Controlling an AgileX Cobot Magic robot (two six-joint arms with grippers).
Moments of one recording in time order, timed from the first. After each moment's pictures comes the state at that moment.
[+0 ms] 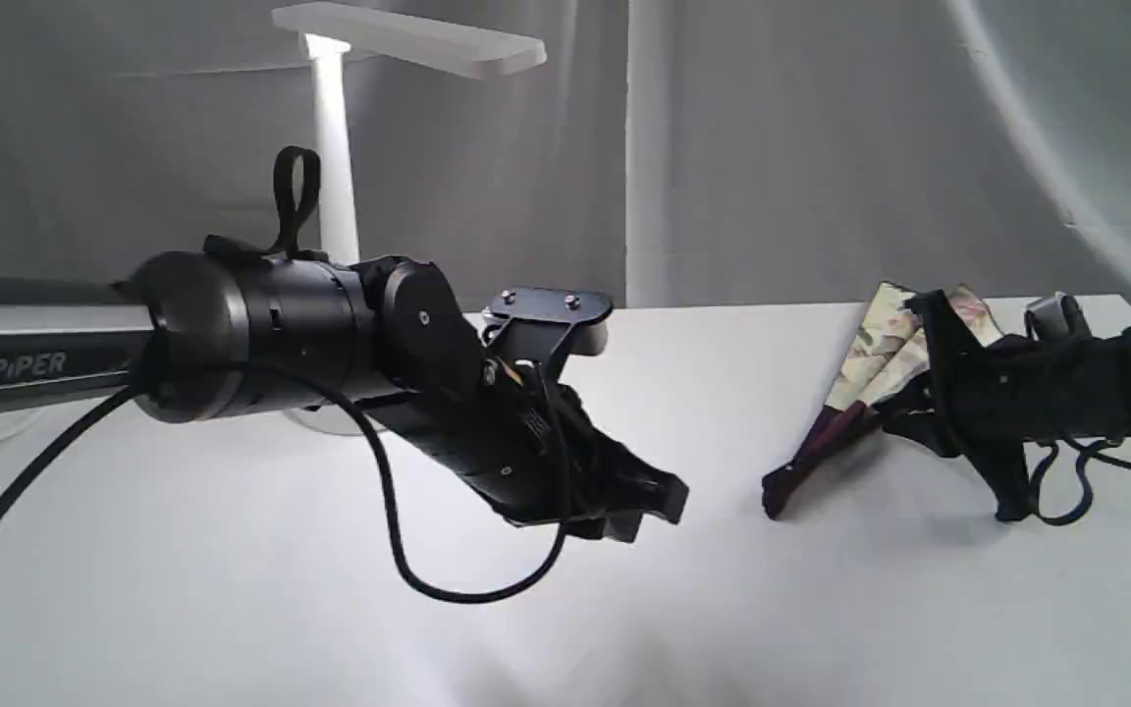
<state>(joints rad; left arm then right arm) -0.60 2.10 -1.47 -0.50 0.55 0.29 -0.13 2.32 -1.45 1.45 0.50 -0.39</state>
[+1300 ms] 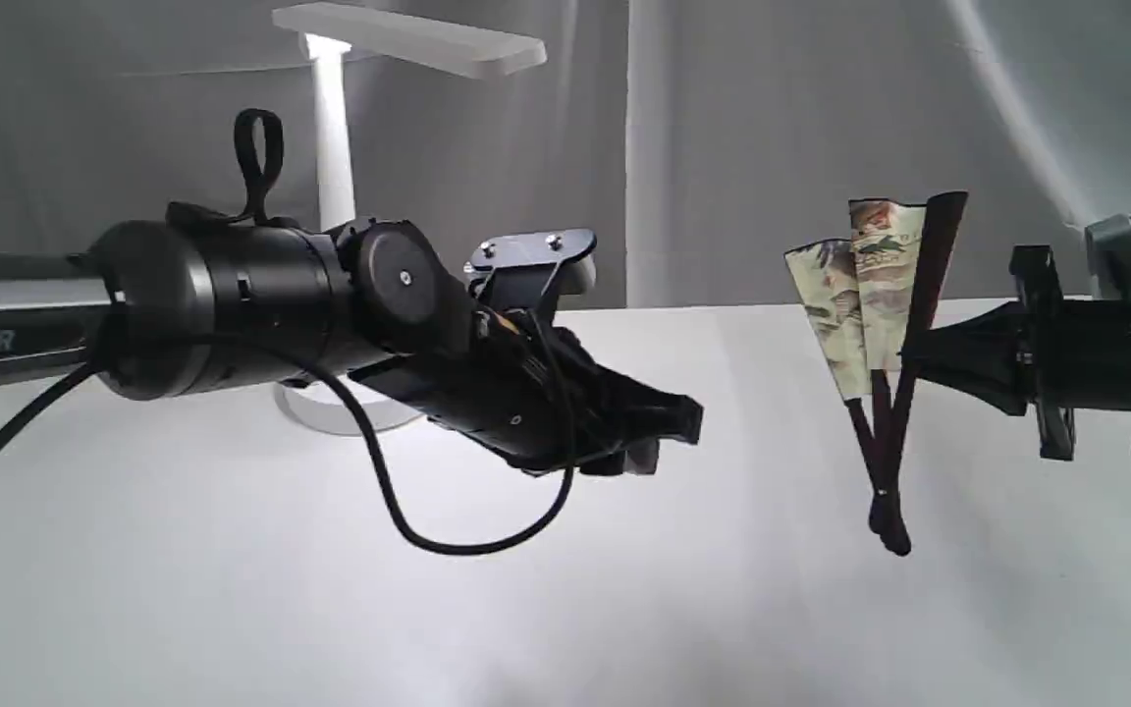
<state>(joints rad) -0.60 2.05 -1.47 -0.59 0.47 0.24 -0.31 2.26 -1.44 1.48 1.20 -0.93</state>
